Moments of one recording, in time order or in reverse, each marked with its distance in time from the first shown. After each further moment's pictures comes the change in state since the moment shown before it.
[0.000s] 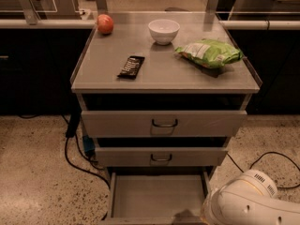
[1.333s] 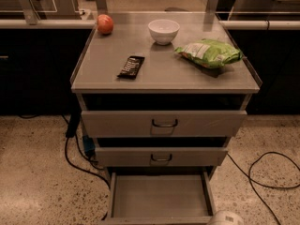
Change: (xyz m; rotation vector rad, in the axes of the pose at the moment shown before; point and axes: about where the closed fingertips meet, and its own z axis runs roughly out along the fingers) arm 0.015 0.100 0.144 -0.136 -0.038 0.160
